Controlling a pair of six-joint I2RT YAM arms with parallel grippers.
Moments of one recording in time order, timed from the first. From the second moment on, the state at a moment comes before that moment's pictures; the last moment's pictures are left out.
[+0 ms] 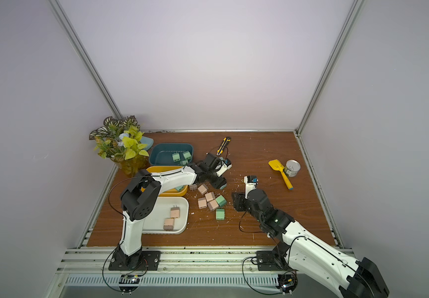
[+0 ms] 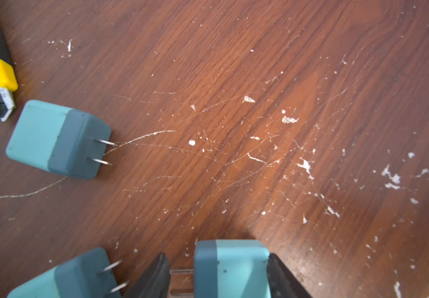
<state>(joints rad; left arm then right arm) -0.75 2.06 1.42 -0.30 0.12 0.14 0.76 0.81 0.44 -0.16 0.20 0.66</state>
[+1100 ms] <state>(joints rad) -0.75 2.11 1.49 -0.38 0.13 0.14 0.76 0.86 0.44 -0.15 0.18 0.68</state>
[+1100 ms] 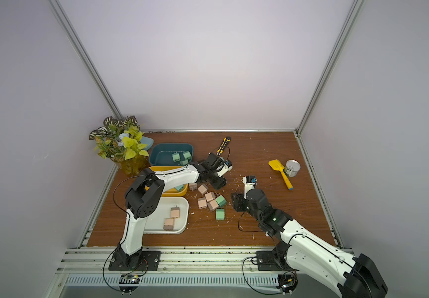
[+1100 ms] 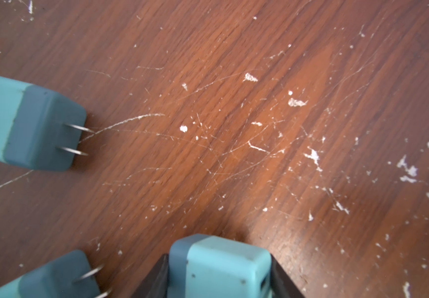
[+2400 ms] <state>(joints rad) -0.61 1.67 1.25 -0.48 -0.07 0.08 0.84 1.24 0.66 0.08 -0.01 0.65</state>
